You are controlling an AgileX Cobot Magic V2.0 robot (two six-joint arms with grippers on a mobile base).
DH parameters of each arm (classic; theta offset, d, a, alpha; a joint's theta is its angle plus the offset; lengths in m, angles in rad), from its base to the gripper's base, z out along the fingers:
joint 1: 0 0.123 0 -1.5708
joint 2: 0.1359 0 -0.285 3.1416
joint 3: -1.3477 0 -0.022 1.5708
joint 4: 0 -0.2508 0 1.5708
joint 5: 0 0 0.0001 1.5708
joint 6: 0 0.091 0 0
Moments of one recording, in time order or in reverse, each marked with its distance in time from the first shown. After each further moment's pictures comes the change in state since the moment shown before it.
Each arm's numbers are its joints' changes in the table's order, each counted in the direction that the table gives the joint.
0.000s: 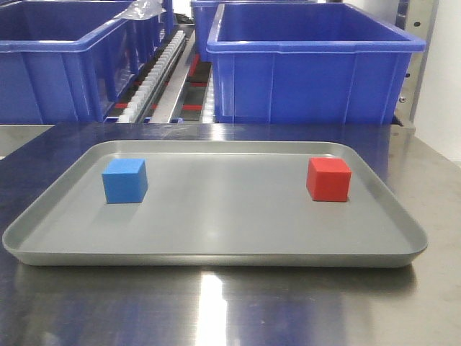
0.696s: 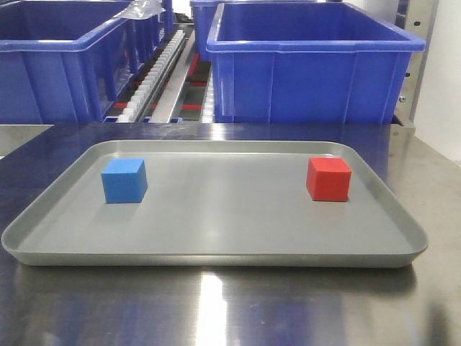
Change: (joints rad) left arm 0.000 0.000 0.000 0.000 0.000 0.000; right arm 0.154 0.892 0.614 0.156 0.452 0.378
